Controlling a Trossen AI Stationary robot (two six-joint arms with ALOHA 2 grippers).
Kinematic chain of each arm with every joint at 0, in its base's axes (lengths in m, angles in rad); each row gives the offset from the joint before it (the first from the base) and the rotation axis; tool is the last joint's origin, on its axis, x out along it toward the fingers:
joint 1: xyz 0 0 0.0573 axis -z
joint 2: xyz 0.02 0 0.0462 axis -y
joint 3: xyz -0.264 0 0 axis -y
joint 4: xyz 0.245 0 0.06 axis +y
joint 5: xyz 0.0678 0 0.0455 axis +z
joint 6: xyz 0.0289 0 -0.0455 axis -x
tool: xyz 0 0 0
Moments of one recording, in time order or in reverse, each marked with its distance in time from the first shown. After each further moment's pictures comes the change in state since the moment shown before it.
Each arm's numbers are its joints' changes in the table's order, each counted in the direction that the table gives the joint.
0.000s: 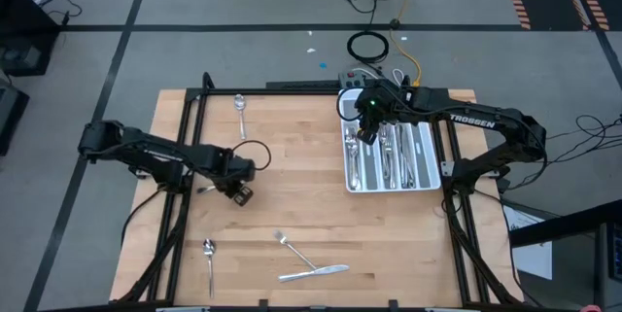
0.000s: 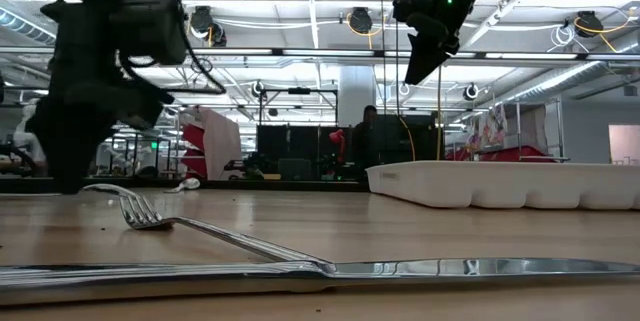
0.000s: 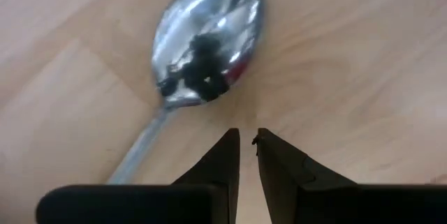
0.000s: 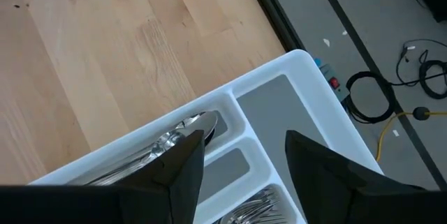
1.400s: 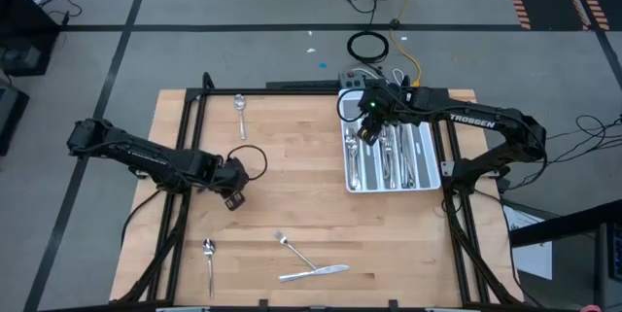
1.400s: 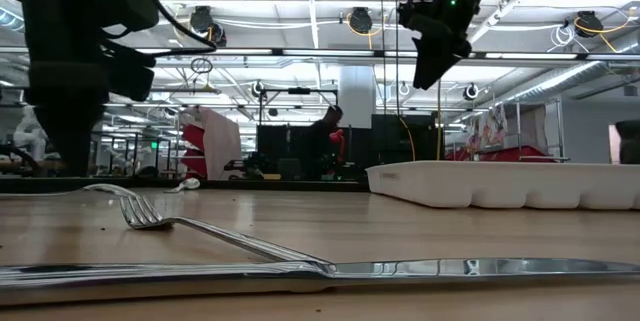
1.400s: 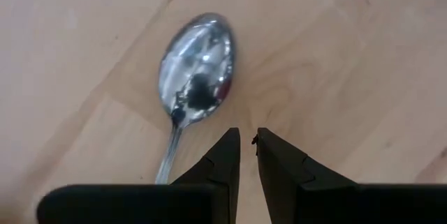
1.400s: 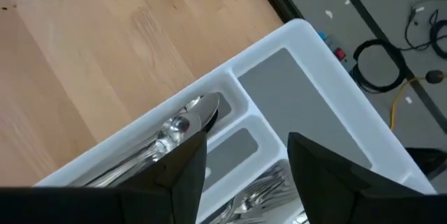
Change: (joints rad) left arm 0.144 0.155 -0.024 0.012 0.198 -0.119; right arm 0.000 0.000 0.001 0.076 -0.009 -0.134
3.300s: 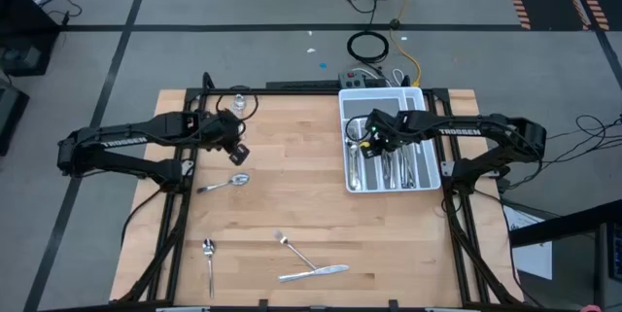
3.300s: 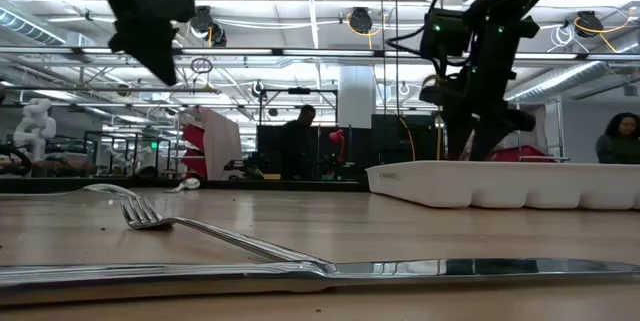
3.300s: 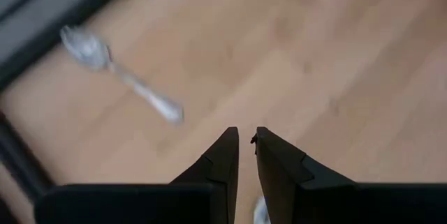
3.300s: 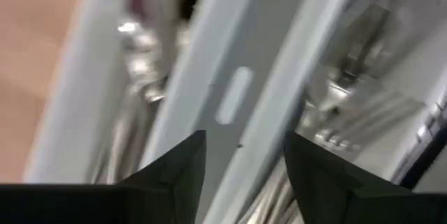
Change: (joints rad) left arm -0.375 0.126 0.361 0.175 0.216 -0.307; right arm 0.021 0.000 -0.428 -0.223 0.198 -0.657
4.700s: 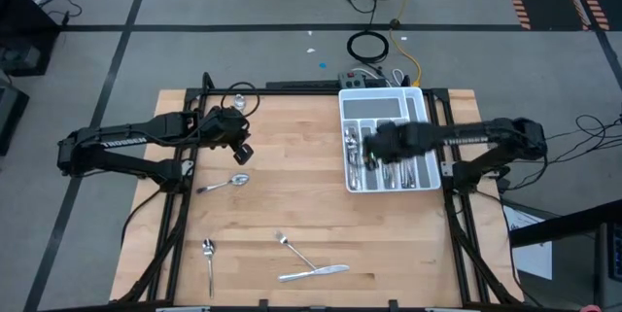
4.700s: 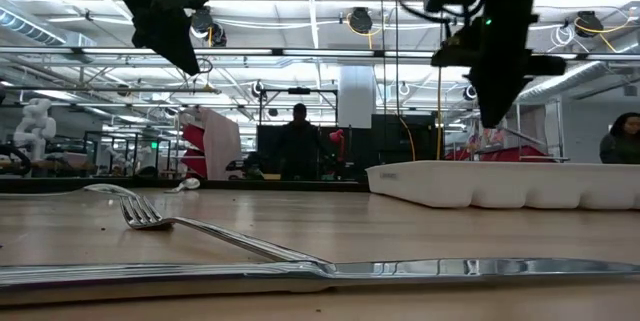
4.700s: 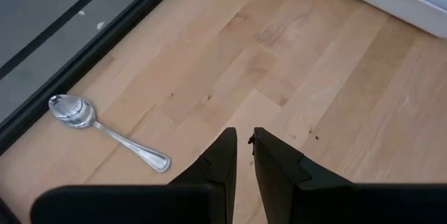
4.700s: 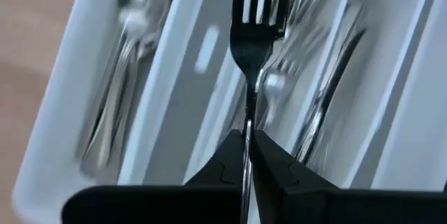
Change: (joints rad) left arm 0.002 0.000 0.000 -0.146 0.005 -0.164; right arm -0.302 0.000 0.217 0.445 -0.233 -0.344
